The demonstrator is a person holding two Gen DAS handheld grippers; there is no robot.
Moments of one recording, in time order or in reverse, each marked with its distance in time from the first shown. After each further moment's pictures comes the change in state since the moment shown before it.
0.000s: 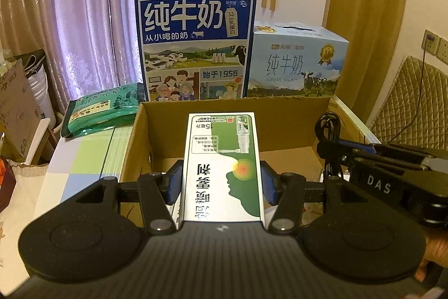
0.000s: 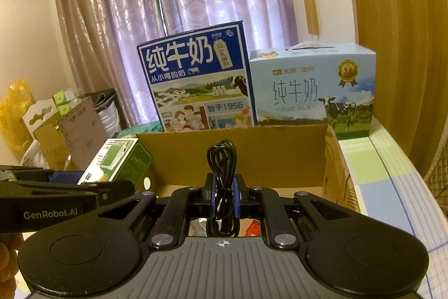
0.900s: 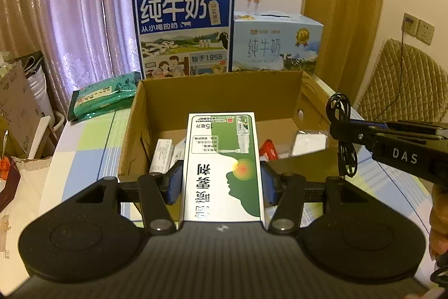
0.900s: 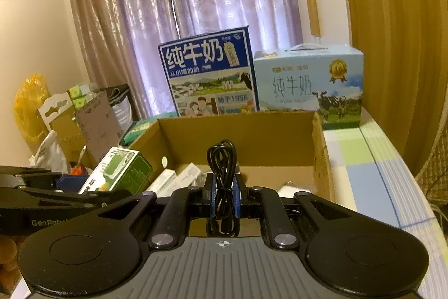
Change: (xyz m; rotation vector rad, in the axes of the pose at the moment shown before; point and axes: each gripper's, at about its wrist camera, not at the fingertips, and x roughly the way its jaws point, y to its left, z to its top) left arm -0.061 -0.014 -0.042 0.047 0.016 -0.022; right arm -0.072 0.005 -0.020 -0.018 0.005 0.037
